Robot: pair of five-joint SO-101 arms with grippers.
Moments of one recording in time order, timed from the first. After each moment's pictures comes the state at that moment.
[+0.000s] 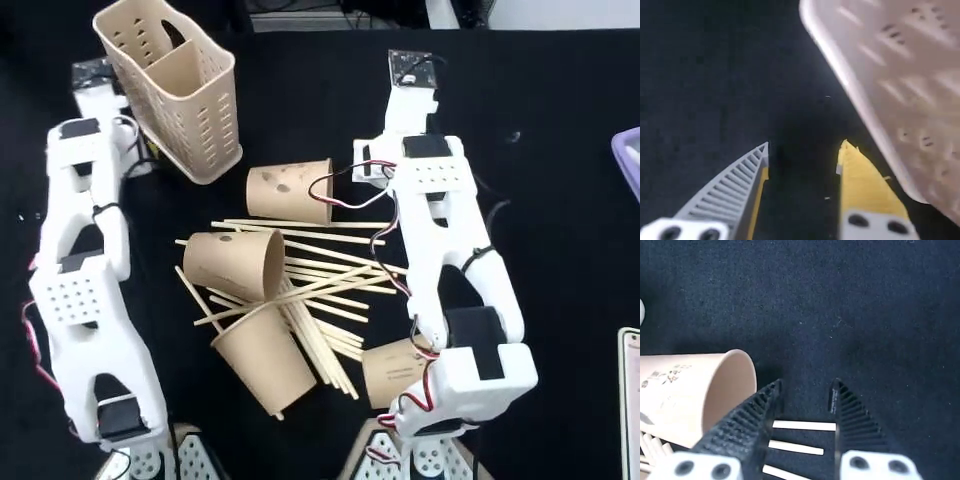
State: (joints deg) left arm -19.4 39.5 -27.6 57.4 -3.0; right arm -4.9 7.4 8.8 53.8 -6.3
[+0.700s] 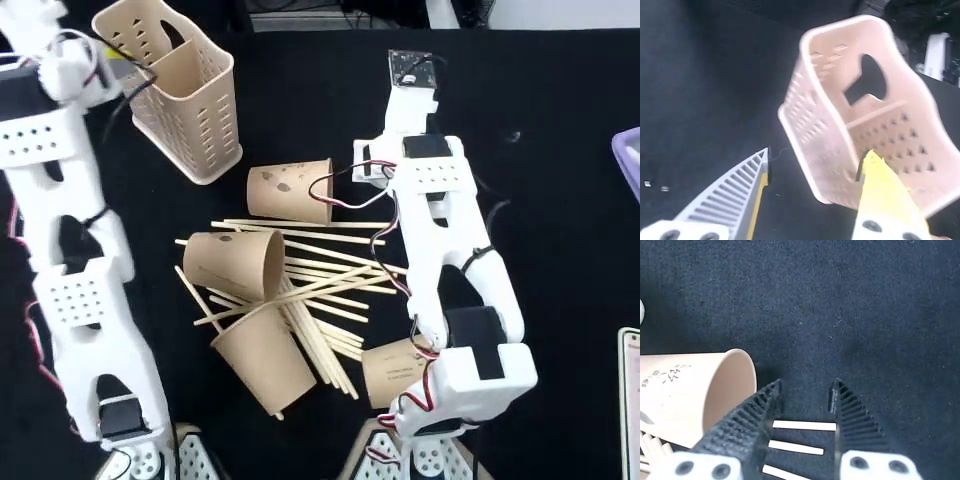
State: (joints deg) left arm -17.6 39.3 -88.0 99.2 8.0; right arm -4.9 7.4 8.8 53.8 -6.3
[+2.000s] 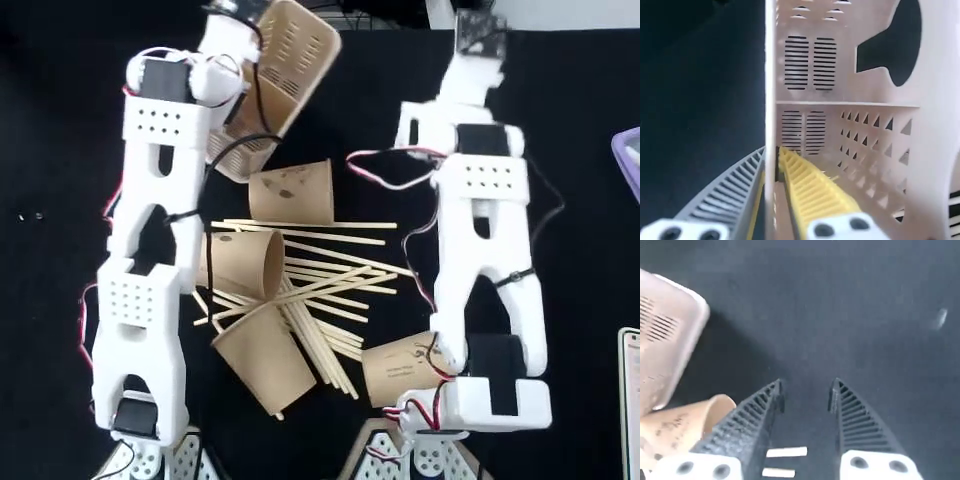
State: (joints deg) left arm 3.8 38.6 -69.8 89.5 -26.9; right arm 2.4 -0.5 -1.7 58.5 -3.6
